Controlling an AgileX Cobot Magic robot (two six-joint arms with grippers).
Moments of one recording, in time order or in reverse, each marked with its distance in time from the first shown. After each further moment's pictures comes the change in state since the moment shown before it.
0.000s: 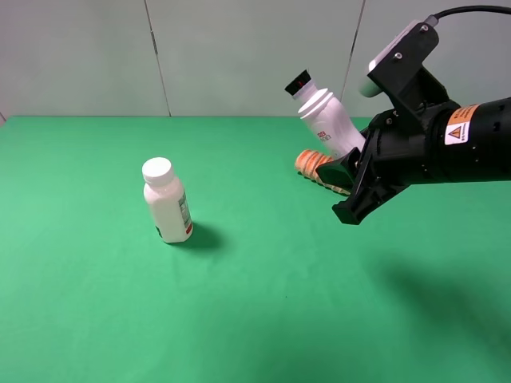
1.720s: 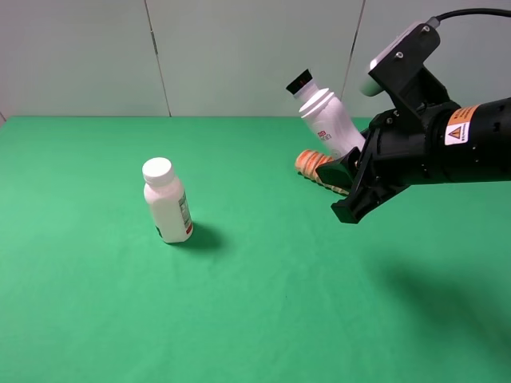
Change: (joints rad) left arm 0.000 -1.112 1.012 0.216 -0.046 -0.086; right arm 0.000 0.000 0.000 0.000 0.002 0.028
